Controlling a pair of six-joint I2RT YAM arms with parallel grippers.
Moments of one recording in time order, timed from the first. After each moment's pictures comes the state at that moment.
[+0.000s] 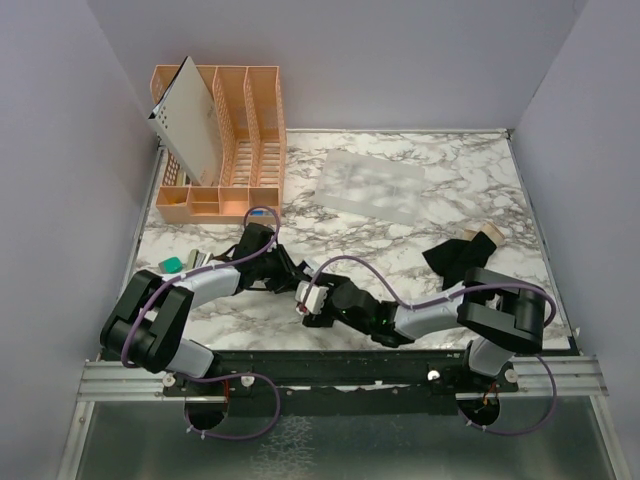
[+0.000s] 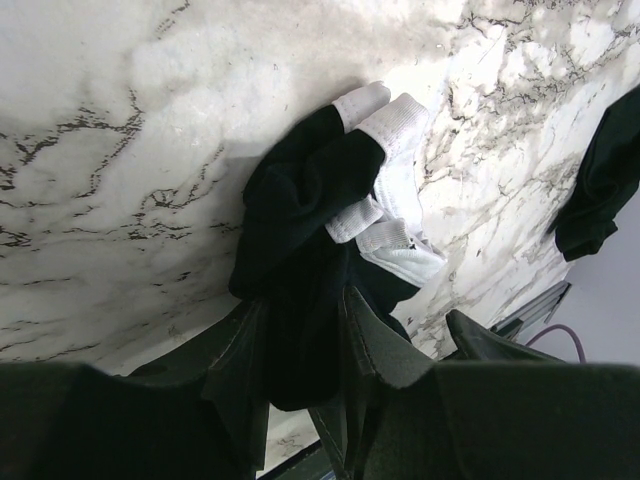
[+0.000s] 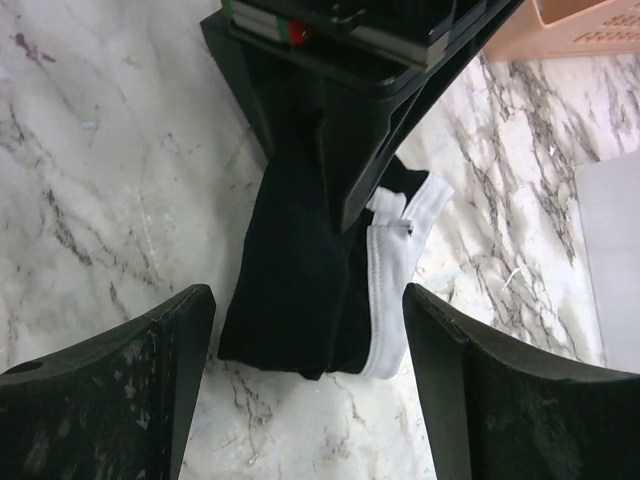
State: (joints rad) left arm -0.44 1.44 0.56 -0.03 0.35 -0.94; right arm 1.22 1.66 0.57 0.64 0.26 -0.47
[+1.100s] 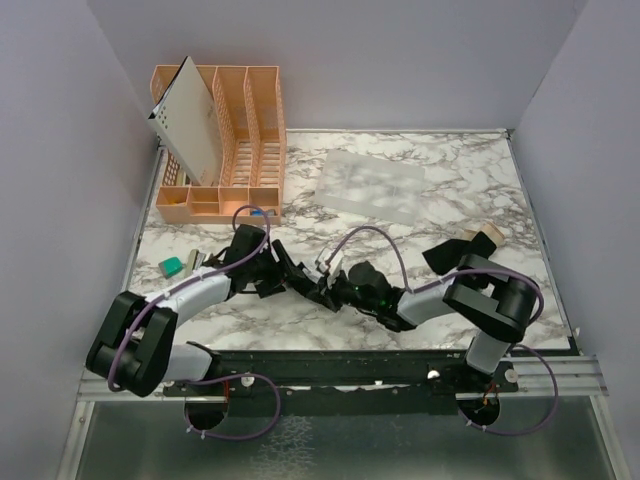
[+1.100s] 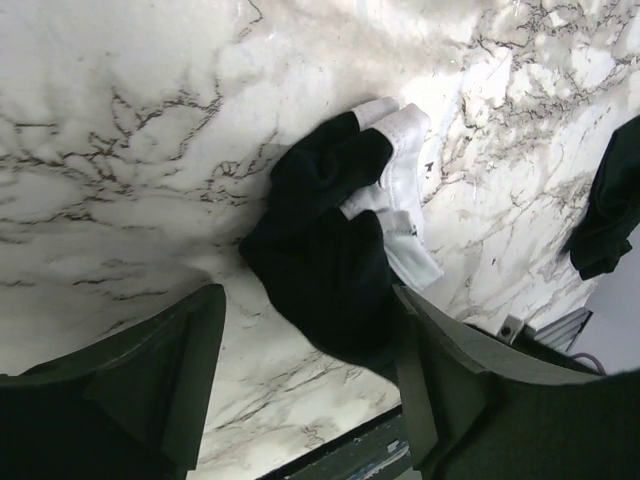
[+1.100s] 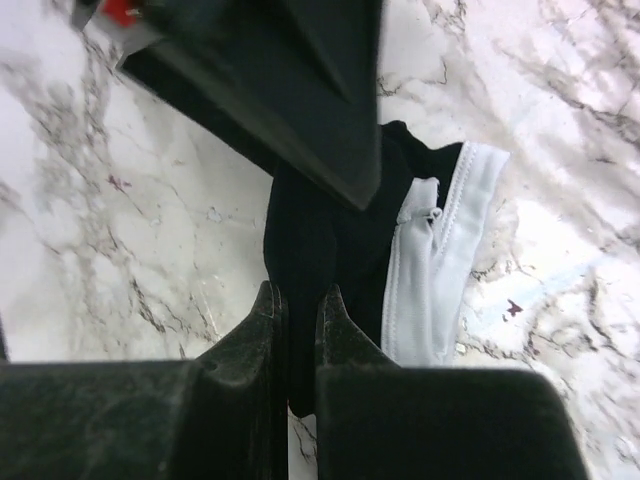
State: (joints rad) left arm -0.43 1.33 0.55 -0.13 0.29 -0.92; right arm 1.06 1.73 0.55 0.82 -0.03 0.00
